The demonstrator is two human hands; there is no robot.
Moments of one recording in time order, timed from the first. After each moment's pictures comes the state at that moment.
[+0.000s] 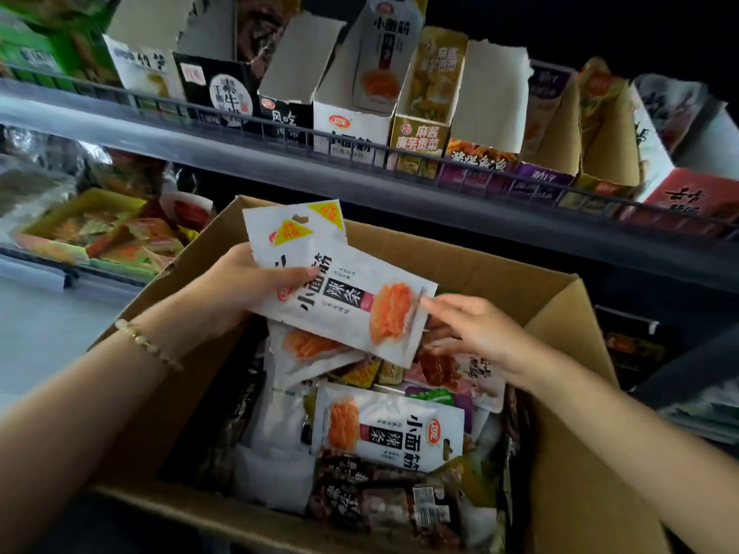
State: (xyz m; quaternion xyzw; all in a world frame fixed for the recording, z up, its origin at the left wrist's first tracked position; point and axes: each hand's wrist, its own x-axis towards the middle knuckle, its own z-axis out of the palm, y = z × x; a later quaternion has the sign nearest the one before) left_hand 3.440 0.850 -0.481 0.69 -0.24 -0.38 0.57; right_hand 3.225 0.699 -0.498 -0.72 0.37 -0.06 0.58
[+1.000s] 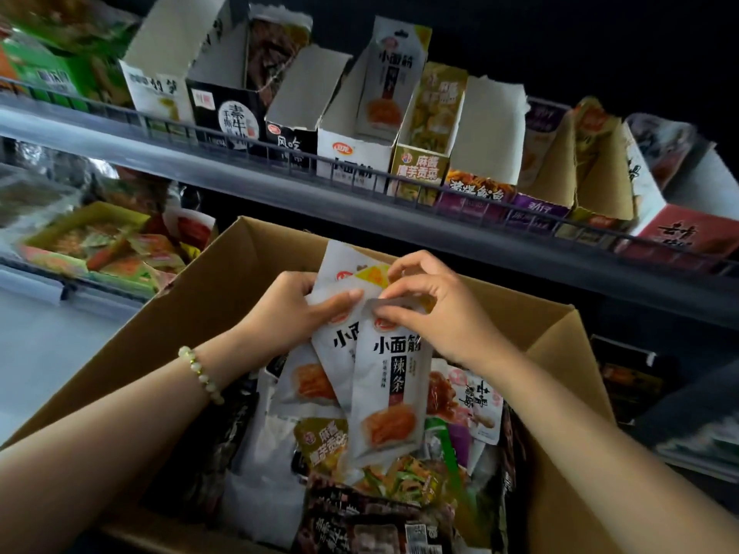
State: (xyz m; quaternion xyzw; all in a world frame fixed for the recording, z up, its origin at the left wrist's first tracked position) left_hand 3.410 0.827 -0.488 0.70 -0.37 -0.30 0.53; right_hand 3.267 0.689 -0.480 -0.89 0.17 -0.20 0.38
